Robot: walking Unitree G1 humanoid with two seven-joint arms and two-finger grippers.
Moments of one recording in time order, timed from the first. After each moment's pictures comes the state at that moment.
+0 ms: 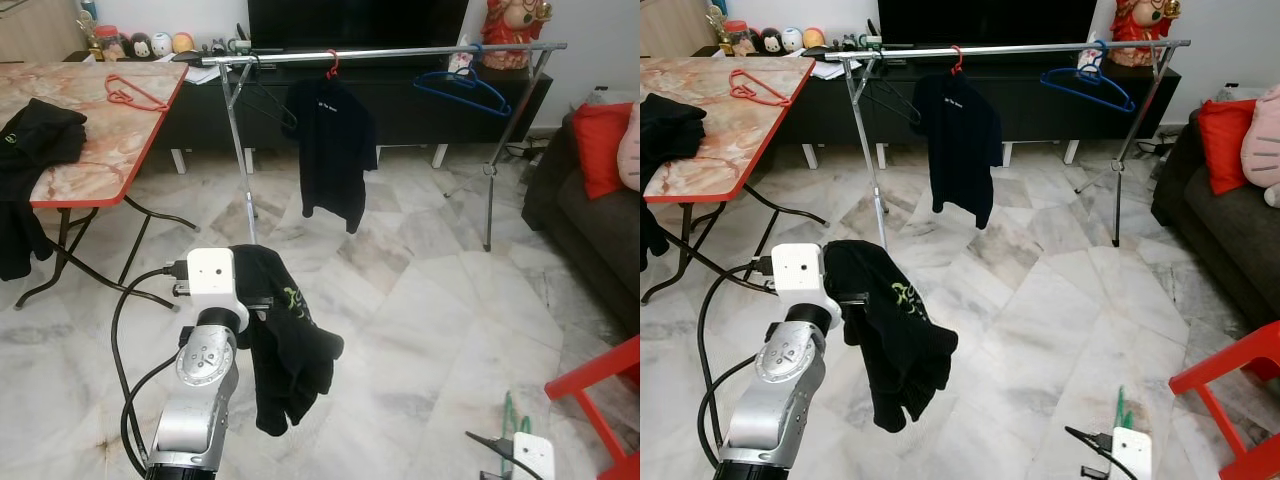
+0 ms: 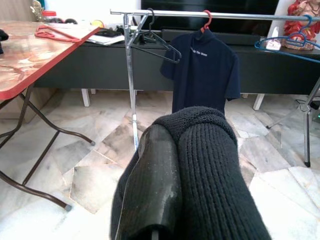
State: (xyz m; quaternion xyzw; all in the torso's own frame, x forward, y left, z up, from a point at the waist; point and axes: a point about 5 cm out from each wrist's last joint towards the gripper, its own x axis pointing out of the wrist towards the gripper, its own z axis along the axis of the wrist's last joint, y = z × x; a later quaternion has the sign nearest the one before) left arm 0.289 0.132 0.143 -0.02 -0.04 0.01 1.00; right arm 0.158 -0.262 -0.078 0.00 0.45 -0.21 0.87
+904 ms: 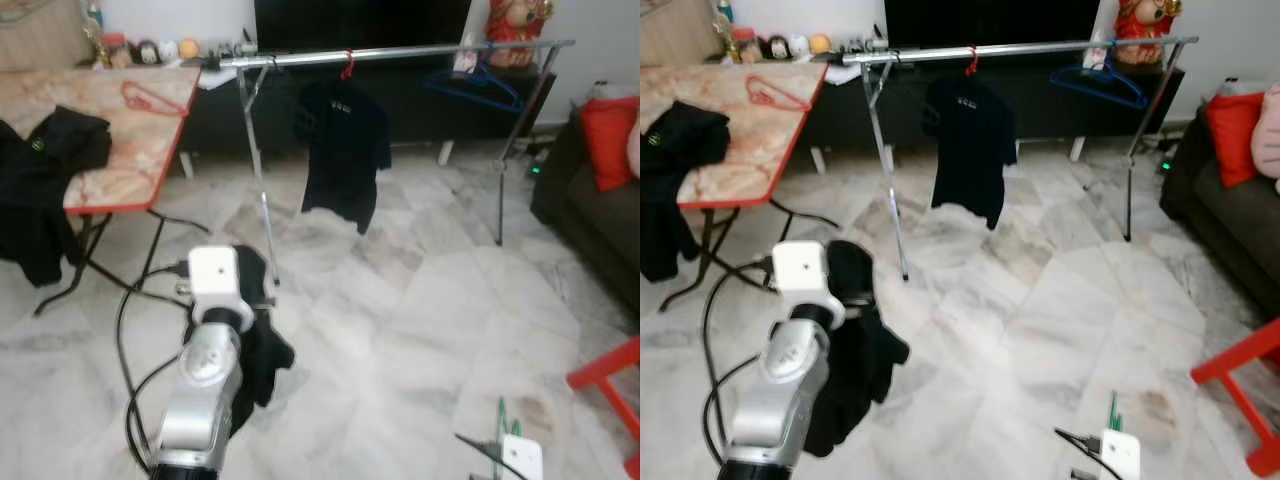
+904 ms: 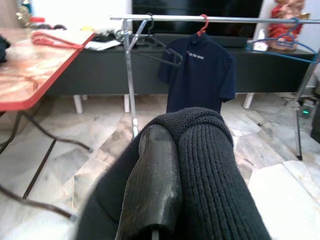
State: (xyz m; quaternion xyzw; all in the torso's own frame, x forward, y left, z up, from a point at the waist) left arm 0.289 0.129 0.142 -0.02 -0.04 0.00 1.00; right arm 0.155 -0.247 -0.084 0.00 0.47 -0.21 0.86
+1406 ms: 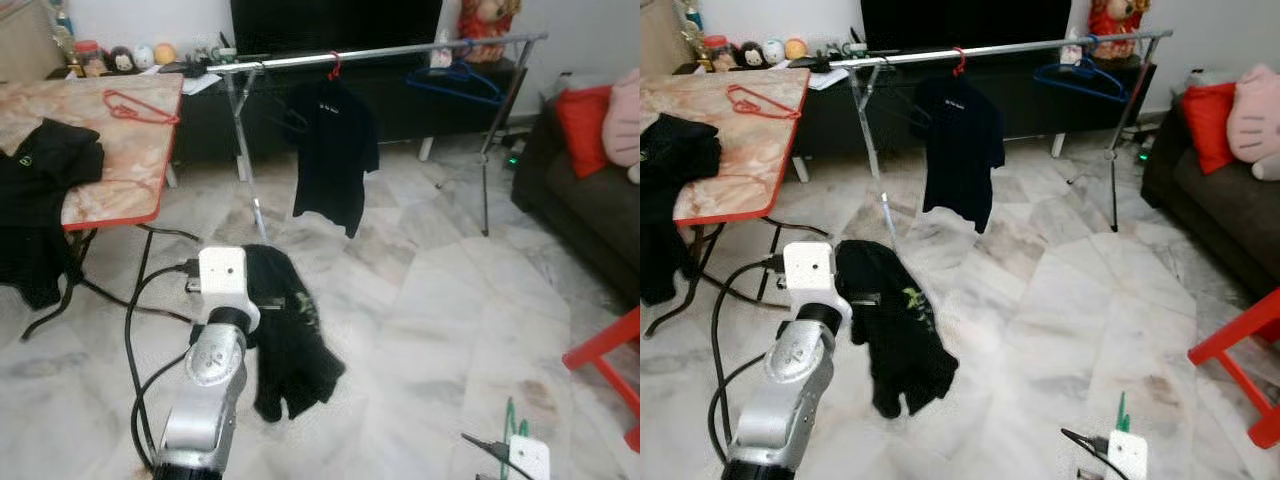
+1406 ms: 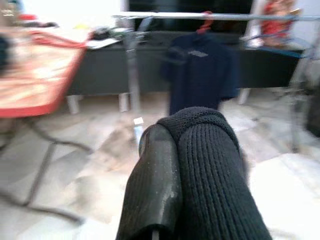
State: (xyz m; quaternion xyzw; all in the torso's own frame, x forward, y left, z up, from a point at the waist) left arm 0.289 0.133 0.143 -0.01 -0.04 0.00 1.00; right arm 0.160 -0.242 -0.084 0.01 0.47 -0.21 0.86
